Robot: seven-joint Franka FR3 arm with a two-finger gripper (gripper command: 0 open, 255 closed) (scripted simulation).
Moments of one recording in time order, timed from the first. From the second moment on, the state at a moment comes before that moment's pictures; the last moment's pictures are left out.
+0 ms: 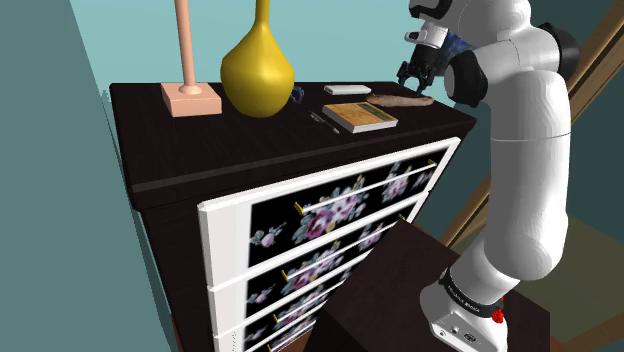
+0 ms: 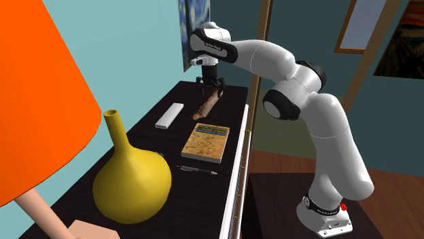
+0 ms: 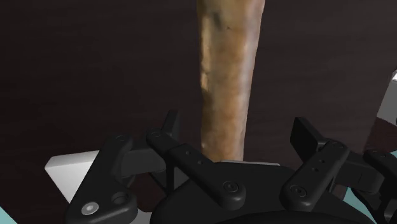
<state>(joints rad) -0.11 0.54 -0.98 -1.18 0.51 1.32 -2.15</state>
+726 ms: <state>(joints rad) -0.07 0.54 -0.99 -1.28 0.51 1.41 -2.17</state>
